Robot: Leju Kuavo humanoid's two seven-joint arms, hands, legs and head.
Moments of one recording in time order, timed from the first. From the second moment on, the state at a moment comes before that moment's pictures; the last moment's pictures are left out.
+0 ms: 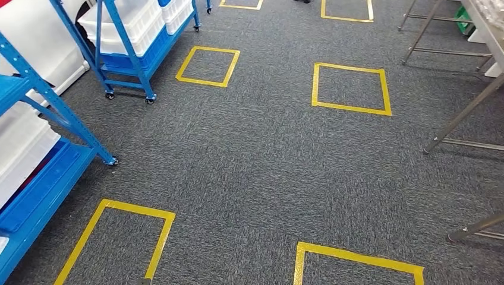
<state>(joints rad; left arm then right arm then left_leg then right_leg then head) -0.02 -0.05 -0.31 -0.16 0.58 0.34 -0.30 -0.03 0.08 -0.06 -0.19 0.58 -0.28 0.16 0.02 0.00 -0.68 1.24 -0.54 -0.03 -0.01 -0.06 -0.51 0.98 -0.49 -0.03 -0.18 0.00</state>
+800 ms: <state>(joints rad) -0.03 -0.05 -0.31 -0.16 0.56 0.37 -0.25 -0.04 0.09 -0.09 -0.19 0.57 -0.28 0.17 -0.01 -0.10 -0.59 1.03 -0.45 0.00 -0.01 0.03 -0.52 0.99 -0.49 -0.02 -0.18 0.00</state>
